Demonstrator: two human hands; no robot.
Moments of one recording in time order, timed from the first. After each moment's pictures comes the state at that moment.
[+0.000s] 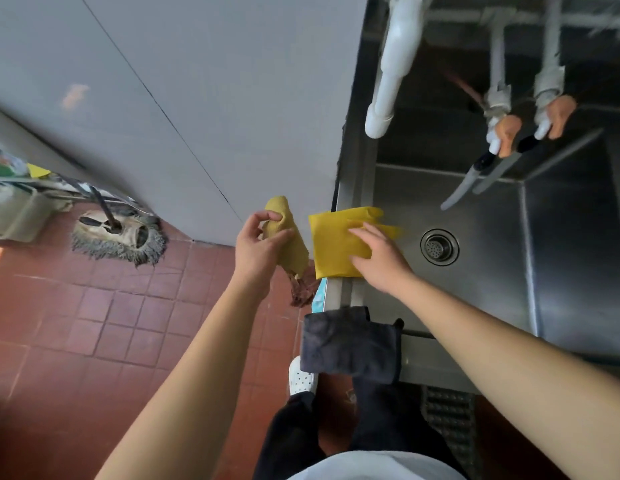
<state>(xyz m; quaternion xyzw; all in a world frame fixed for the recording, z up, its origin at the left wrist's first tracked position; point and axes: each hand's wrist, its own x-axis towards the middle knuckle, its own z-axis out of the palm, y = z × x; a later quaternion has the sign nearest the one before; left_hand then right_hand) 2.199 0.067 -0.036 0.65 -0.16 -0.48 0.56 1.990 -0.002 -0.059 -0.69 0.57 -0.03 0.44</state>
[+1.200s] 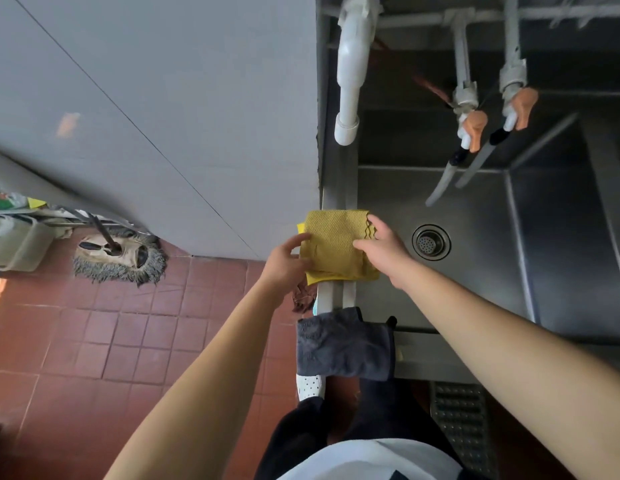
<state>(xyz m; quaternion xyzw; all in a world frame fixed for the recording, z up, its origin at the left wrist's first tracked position) 2.164 0.050 -0.054 0.71 -0.29 -0.58 0.30 1.974 -0.020 -0.050 -0.48 0.65 -0.13 0.57</state>
